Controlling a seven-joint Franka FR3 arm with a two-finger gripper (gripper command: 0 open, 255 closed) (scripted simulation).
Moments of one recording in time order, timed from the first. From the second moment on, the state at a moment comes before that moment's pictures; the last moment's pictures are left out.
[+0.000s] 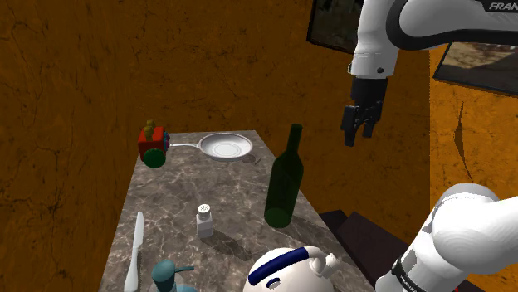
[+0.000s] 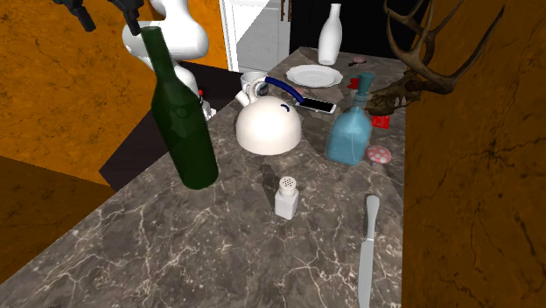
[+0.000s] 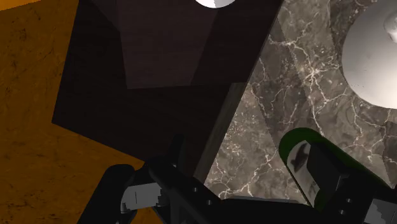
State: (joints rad) arm 0.00 -0.79 0.07 -2.37 0.03 1.43 0.15
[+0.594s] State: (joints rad) arm 0.03 -0.66 0.19 -2.39 0.13 1.60 0.28
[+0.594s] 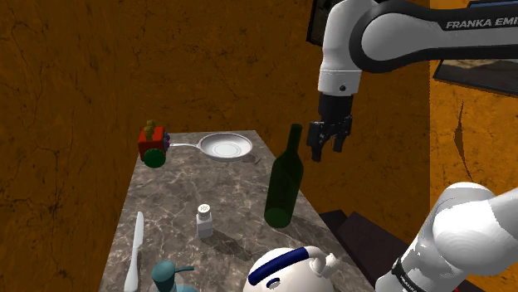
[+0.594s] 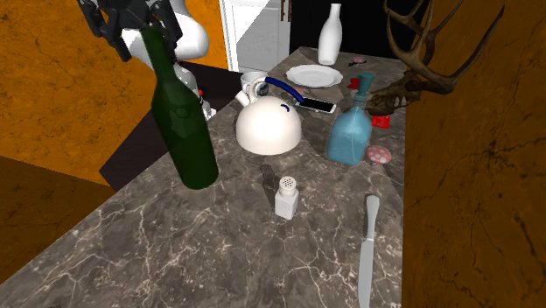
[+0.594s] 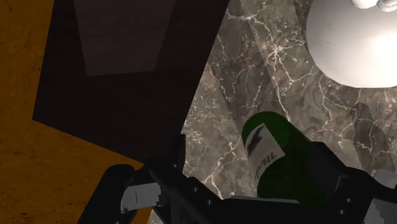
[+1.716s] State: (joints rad) arm 0.07 -0.14 0.46 -2.20 0.15 1.99 0.60
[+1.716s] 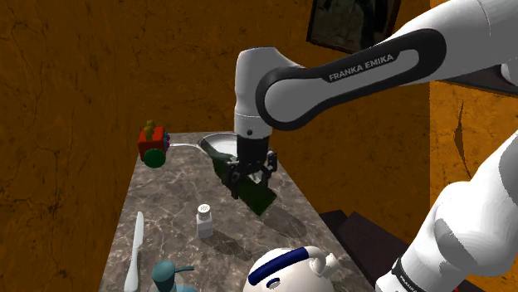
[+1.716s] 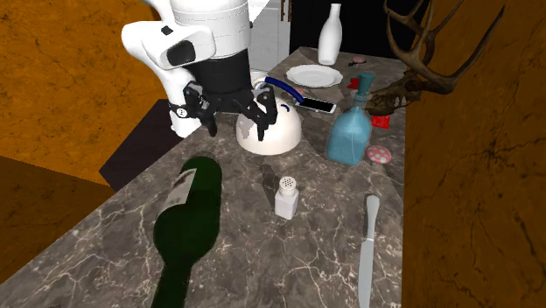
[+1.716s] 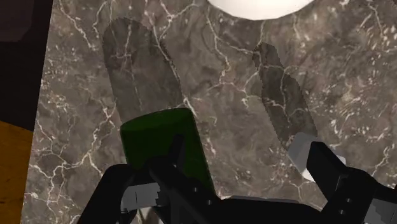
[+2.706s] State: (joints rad) arm 0.16 0.25 0.52 -1.97 -0.04 2.16 0.85
